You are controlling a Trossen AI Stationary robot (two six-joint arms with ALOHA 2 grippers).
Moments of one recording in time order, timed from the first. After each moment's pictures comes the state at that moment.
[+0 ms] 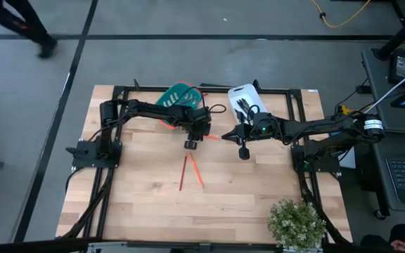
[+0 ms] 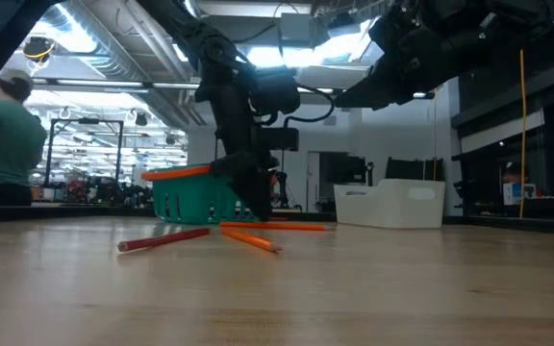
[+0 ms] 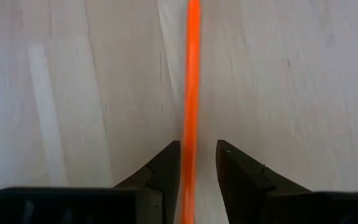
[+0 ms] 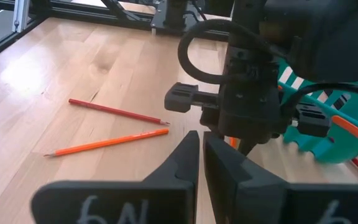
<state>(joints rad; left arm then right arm) 0.28 1.99 1.30 -0.49 0.02 0.46 -0.14 1.26 0.60 0.29 -0.13 -0.20</state>
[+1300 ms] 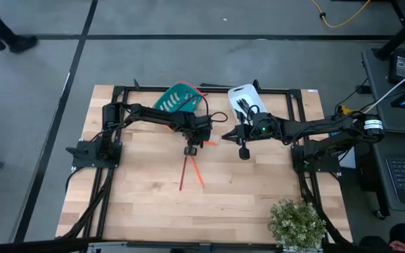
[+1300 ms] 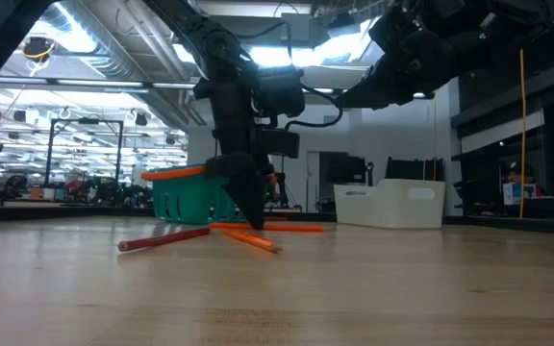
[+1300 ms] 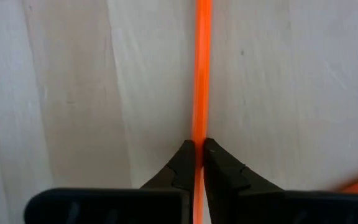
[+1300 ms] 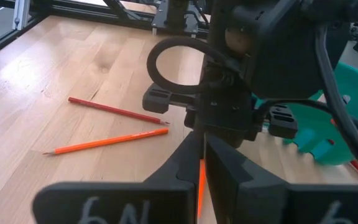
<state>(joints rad) 0.19 2.02 1.30 -0.59 0.03 0.31 -0.14 1.26 0.60 0.29 -0.13 -0.21</state>
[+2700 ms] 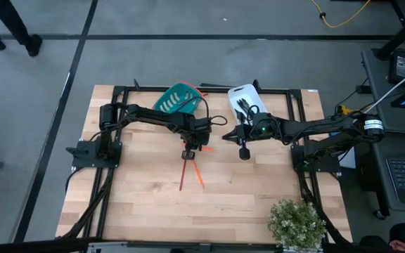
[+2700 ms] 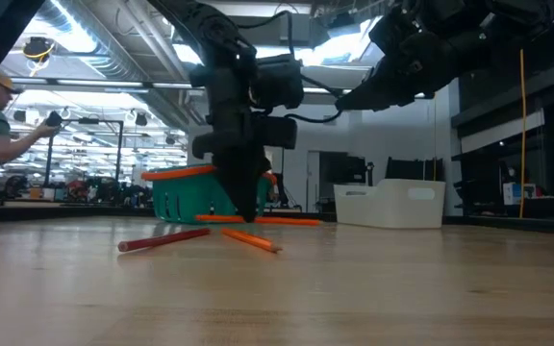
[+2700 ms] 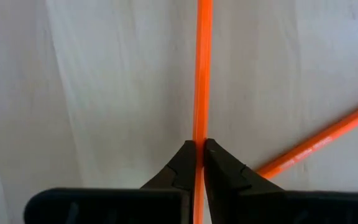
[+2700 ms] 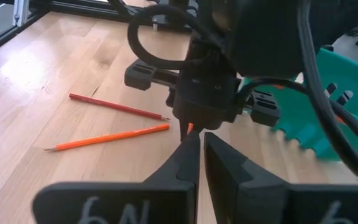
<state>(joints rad) 0.18 1.97 1.32 -0.66 0.10 0.30 -0.14 1.26 0.60 0.27 -0.13 -0.21</state>
